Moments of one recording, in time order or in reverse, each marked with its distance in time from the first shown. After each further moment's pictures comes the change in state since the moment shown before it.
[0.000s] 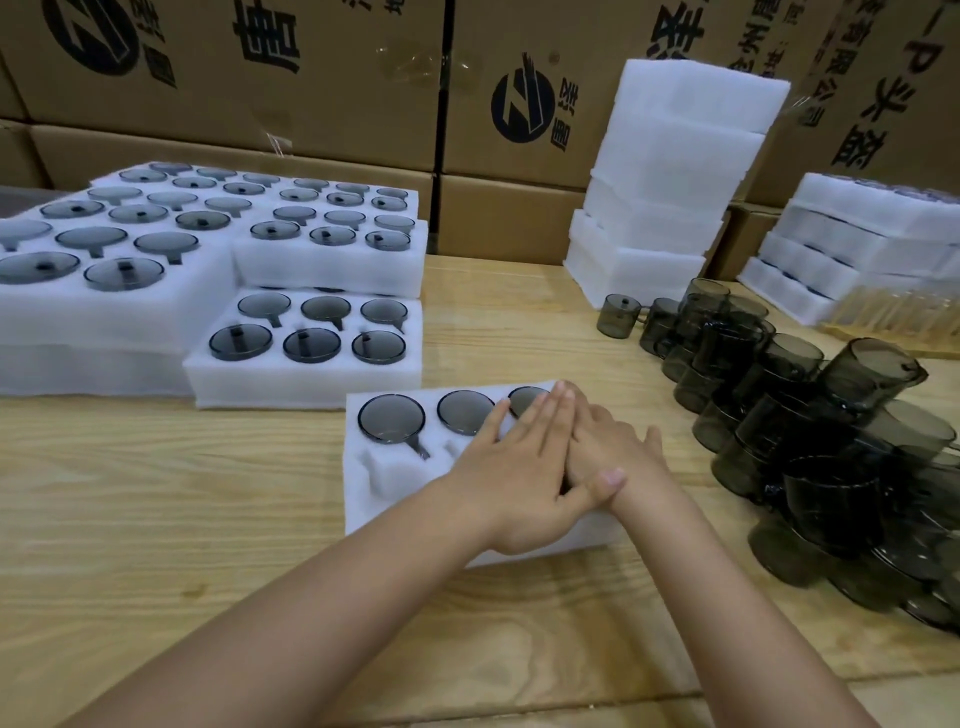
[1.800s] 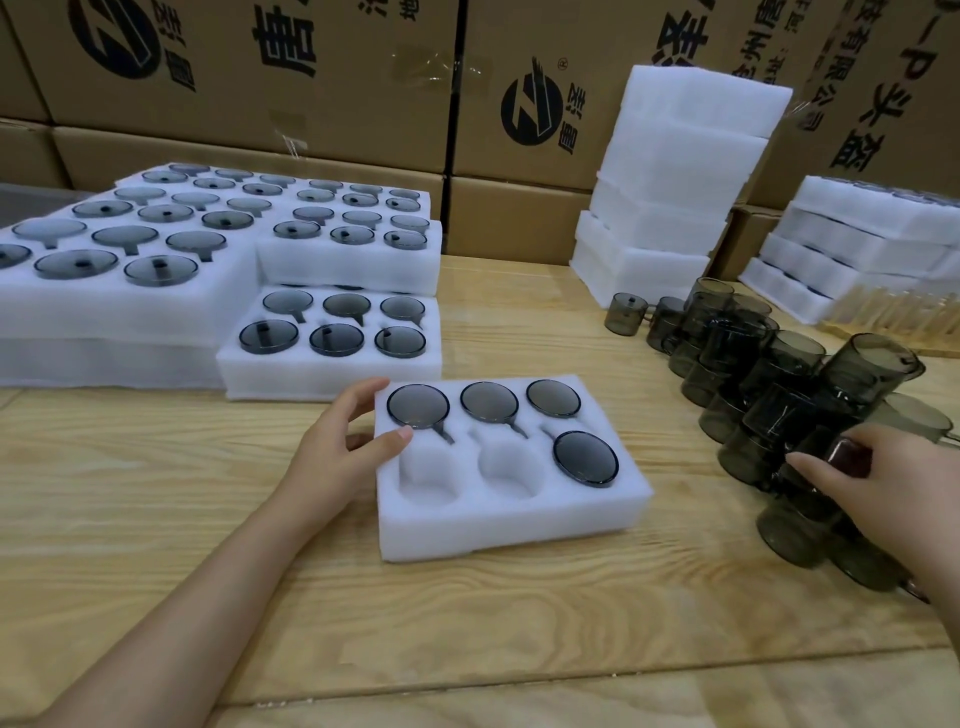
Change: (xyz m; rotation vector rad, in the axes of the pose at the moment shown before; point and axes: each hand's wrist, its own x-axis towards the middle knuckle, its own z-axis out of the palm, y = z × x) left_hand -0.083 -0.120 0.009 -1.000 0.666 -0.256; right_hand -0.079 0.149 -0.049 -0.058 0.576 0.295
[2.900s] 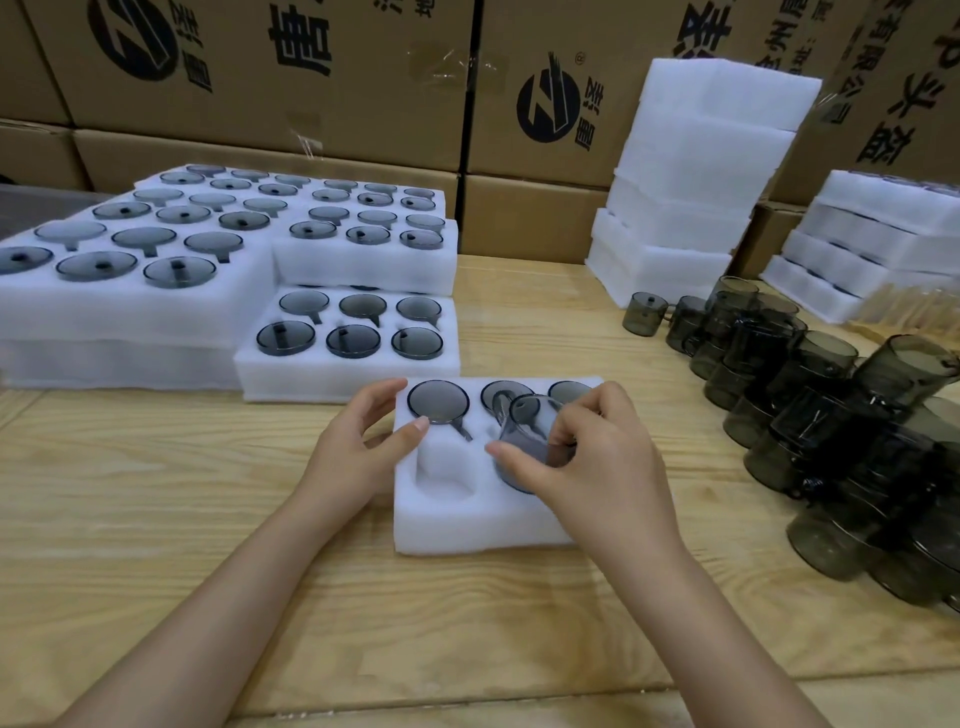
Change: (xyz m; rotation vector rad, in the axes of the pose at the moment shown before) left_hand 0.010 -0.011 0.004 -0.076 0.078 -0.002; right_hand -0.081 -0.199 0.019 0.581 -0.058 -0.399
